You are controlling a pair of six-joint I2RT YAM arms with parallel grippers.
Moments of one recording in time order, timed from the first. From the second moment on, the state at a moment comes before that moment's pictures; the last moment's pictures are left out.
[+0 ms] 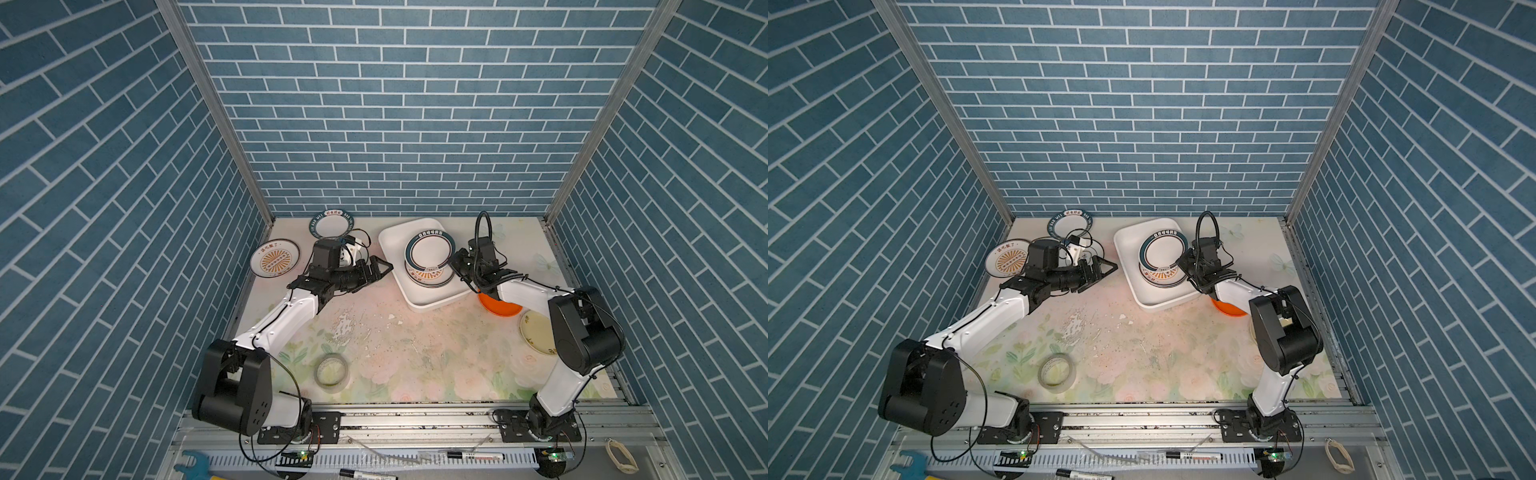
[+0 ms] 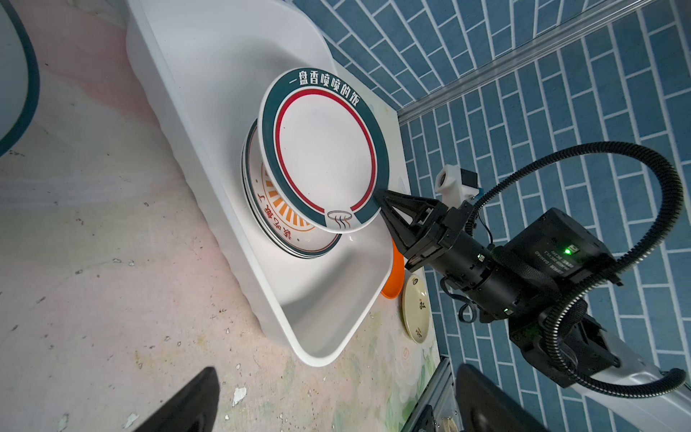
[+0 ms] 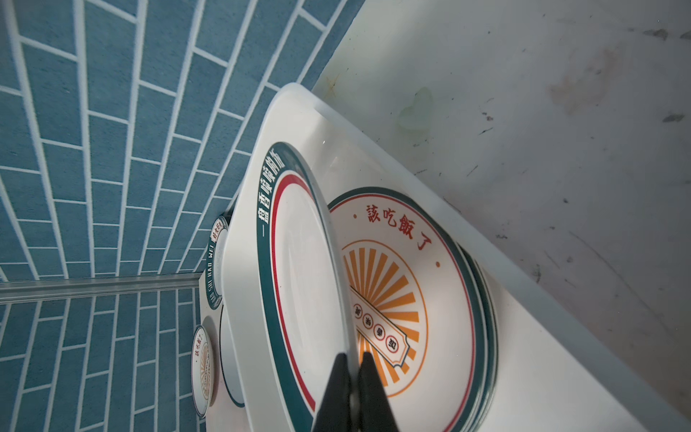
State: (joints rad) left arm -0.27 1.40 0.92 -0.12 0.65 -0.70; right arm 0.45 1.77 1.04 0.15 -0.06 1.08
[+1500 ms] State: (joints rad) left arm -0.26 1.40 0.90 -0.04 0.72 -0.78; right arm 0.52 1.78 0.97 0.16 0.09 1.22
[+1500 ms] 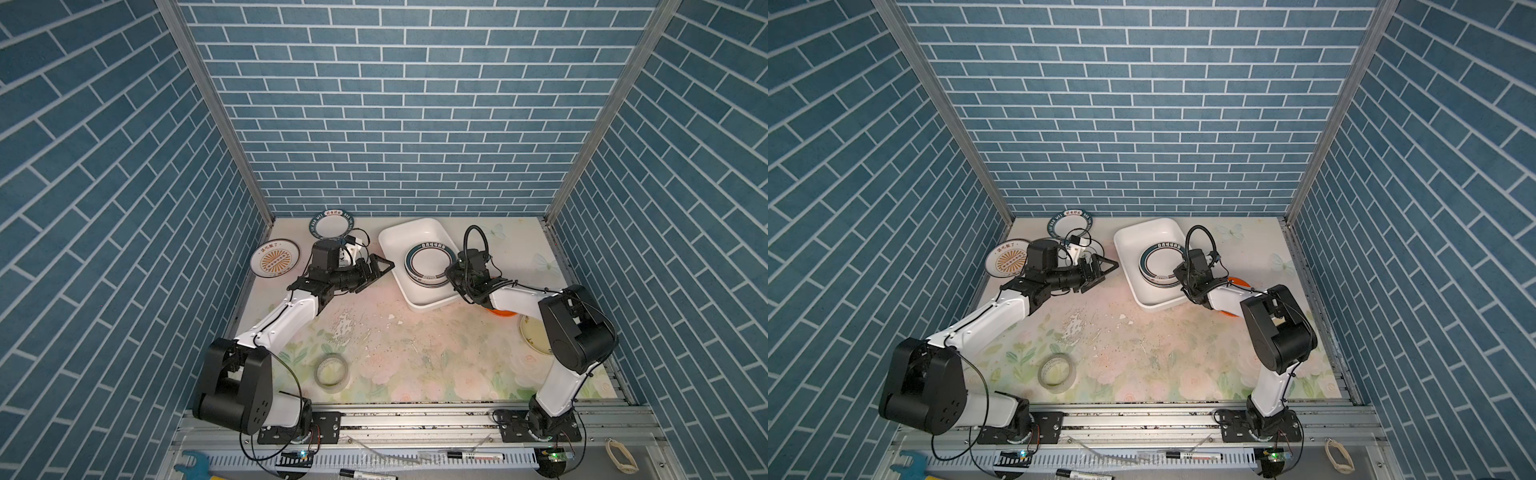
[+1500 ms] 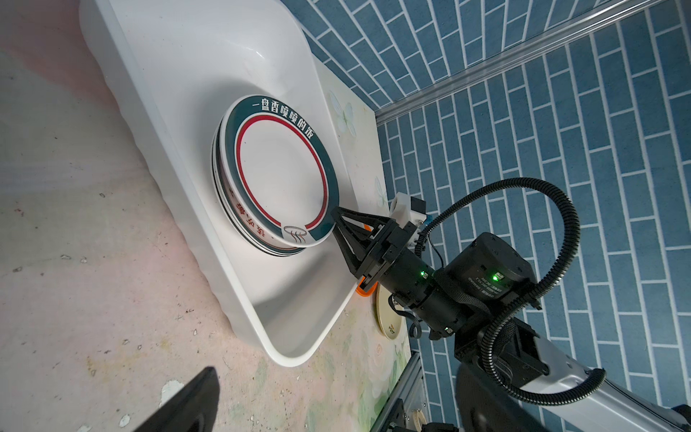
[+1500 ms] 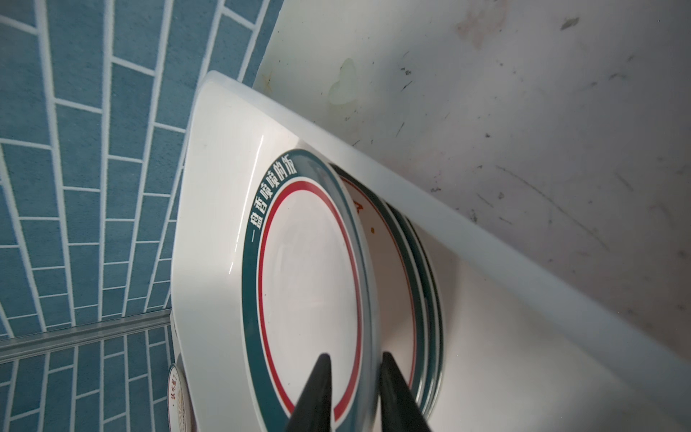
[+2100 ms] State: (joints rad) left arm -0.21 1.39 0.90 -0.05 0.72 -0.79; right arm 0.54 1.68 0.97 0.06 0.13 1.22
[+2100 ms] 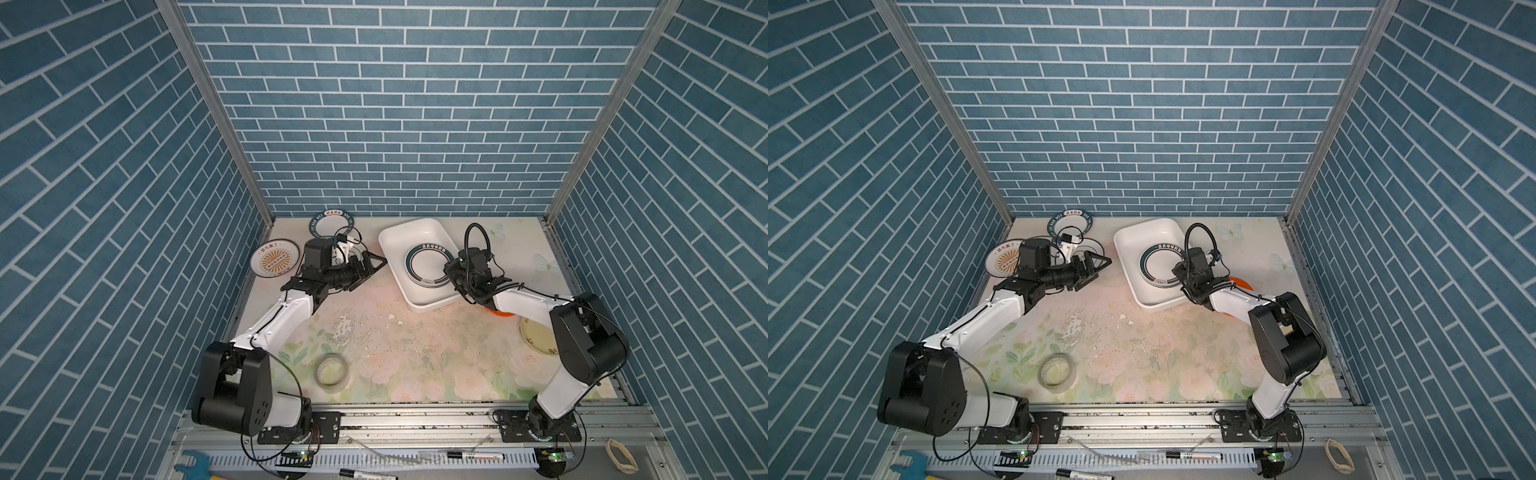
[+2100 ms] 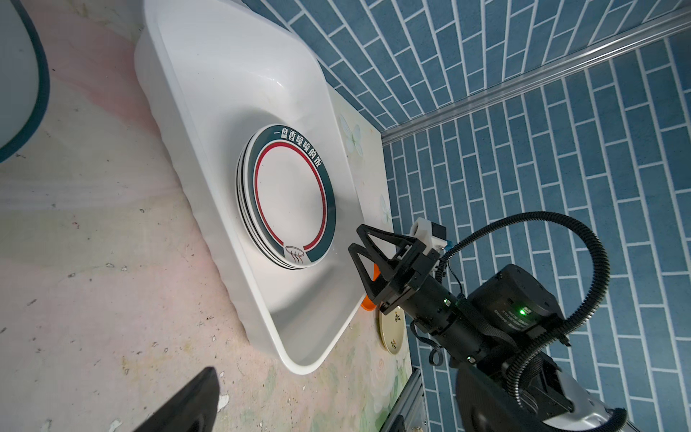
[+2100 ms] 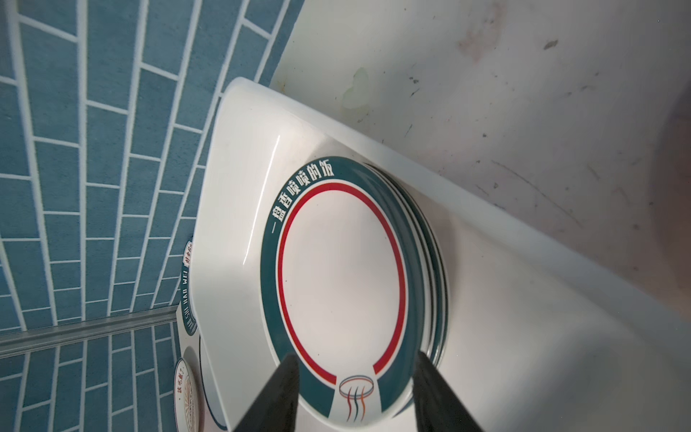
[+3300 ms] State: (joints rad) left arm -0.72 1.45 0.97 -0.14 0.83 -0.62; right arm 0.30 0.75 0.36 -0.39 0.15 1.13
